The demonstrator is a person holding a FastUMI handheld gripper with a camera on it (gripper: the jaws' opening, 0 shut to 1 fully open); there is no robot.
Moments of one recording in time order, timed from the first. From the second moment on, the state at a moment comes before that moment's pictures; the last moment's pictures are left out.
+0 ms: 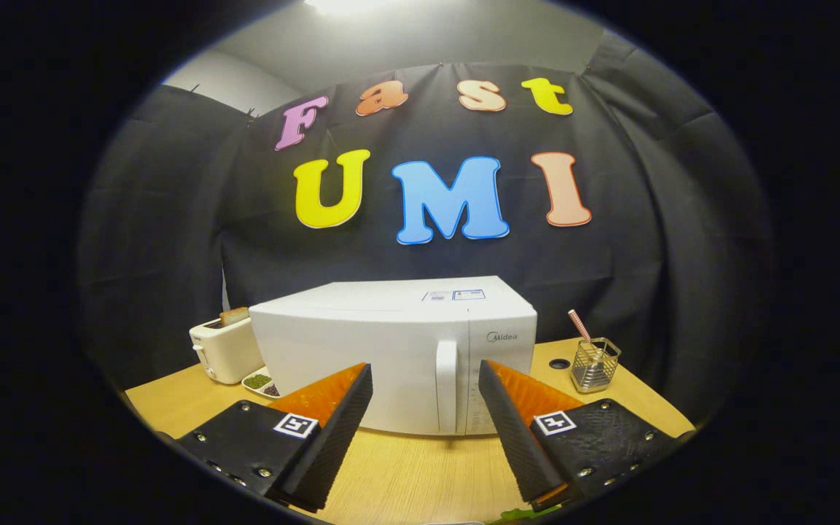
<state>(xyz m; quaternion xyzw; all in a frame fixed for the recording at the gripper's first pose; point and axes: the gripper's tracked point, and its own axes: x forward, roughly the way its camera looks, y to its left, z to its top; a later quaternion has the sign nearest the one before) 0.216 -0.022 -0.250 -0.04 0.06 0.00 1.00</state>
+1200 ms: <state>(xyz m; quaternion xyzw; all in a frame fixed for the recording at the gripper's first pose) 0.305 -0.053 -0.301 -0.03 0.11 -0.08 0.99</state>
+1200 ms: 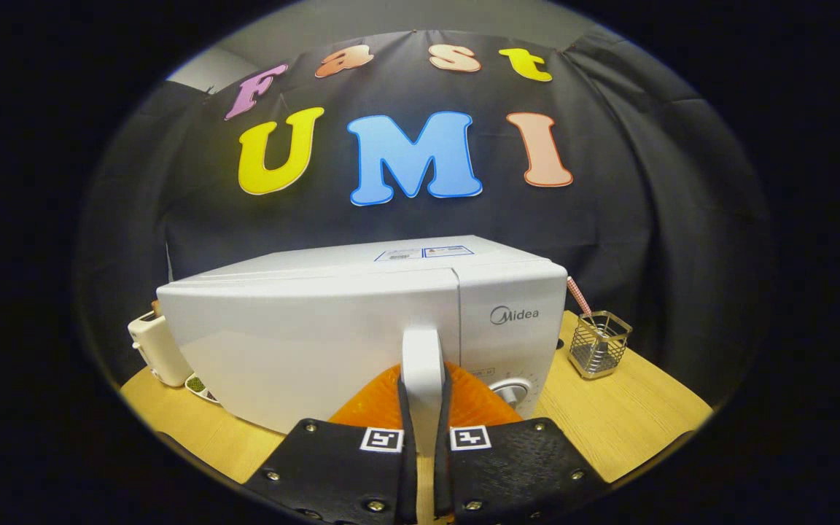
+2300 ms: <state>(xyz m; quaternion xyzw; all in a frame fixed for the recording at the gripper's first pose) 0.119 0.092 -0.319 -0.06 0.06 0.01 1.00</state>
